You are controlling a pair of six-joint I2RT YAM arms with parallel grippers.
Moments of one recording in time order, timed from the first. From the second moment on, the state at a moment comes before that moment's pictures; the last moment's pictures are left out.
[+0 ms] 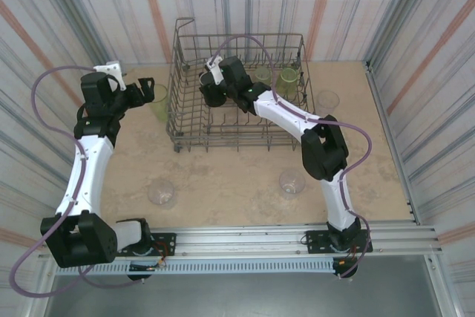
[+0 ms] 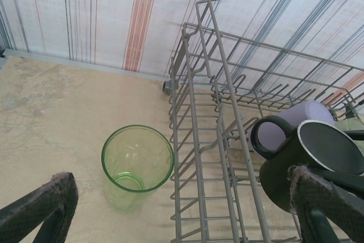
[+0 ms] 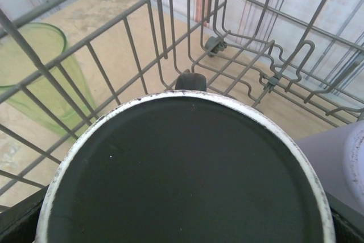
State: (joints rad) left arm 0.09 1.20 1.12 -0.31 0.26 -0.22; right arm 0.69 2.14 1.87 -0.23 0.01 -0.01
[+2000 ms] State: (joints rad) left arm 0.12 1.21 1.12 -0.27 0.30 -0.26; right arm 0.64 2.21 1.76 -0.11 -0.14 -0.06
